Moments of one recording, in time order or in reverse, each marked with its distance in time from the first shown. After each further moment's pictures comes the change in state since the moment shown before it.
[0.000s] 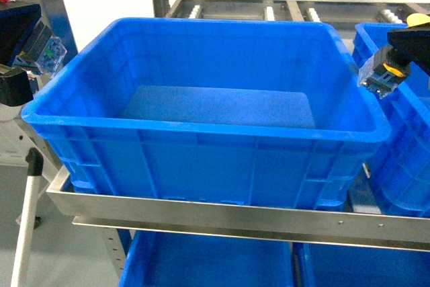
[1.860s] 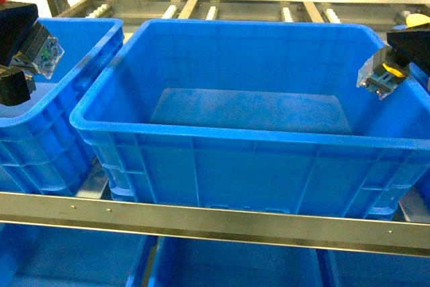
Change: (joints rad) left arm -0.001 0.000 0.000 0.001 0.000 0.000; right arm 0.000 0.000 0.000 0.000 0.002 0.000
